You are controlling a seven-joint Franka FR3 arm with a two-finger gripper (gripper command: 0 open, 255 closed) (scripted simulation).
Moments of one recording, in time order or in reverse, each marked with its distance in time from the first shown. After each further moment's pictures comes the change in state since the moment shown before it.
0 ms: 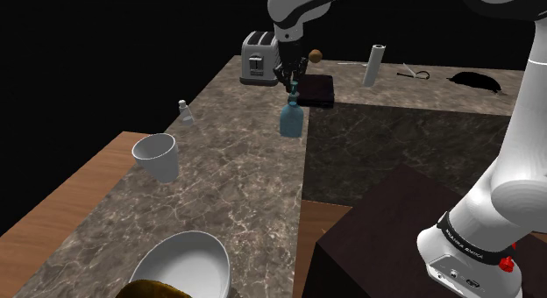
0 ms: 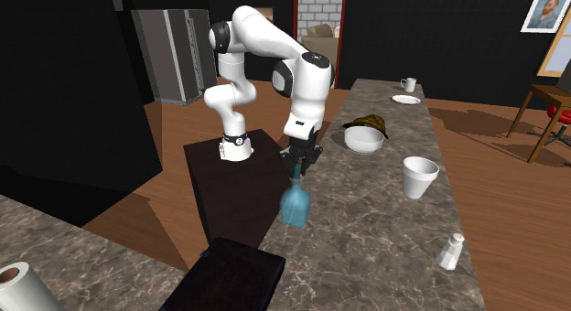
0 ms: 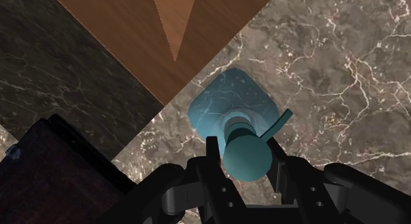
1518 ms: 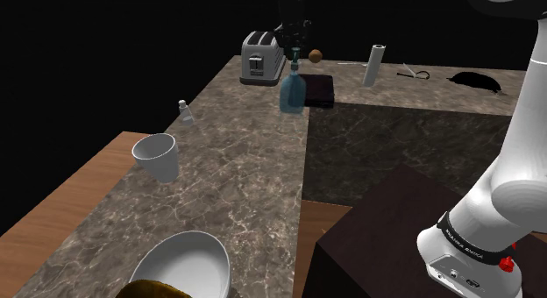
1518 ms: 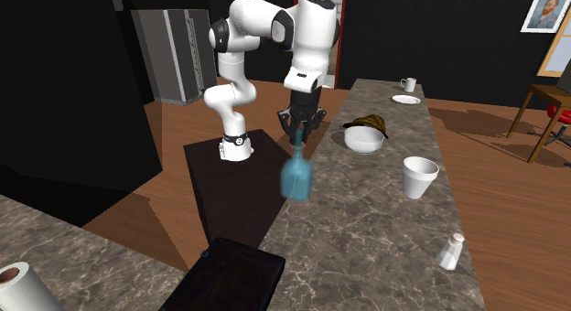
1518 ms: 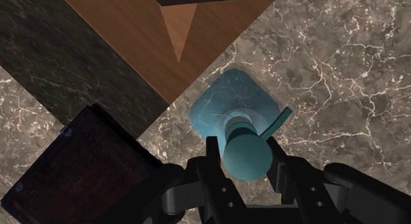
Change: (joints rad) arm 0.003 -0.011 0.001 0.281 0.003 -0.292 -0.013
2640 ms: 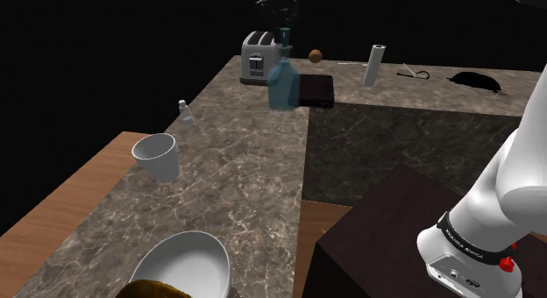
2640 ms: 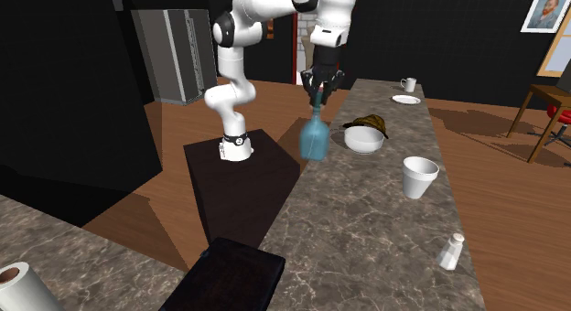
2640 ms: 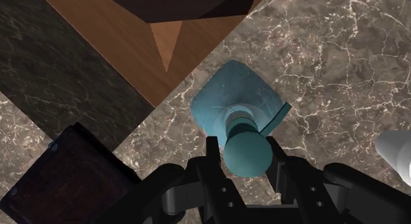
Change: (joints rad) arm 0.112 -0.096 0.064 0.077 0.006 -0.181 0.165
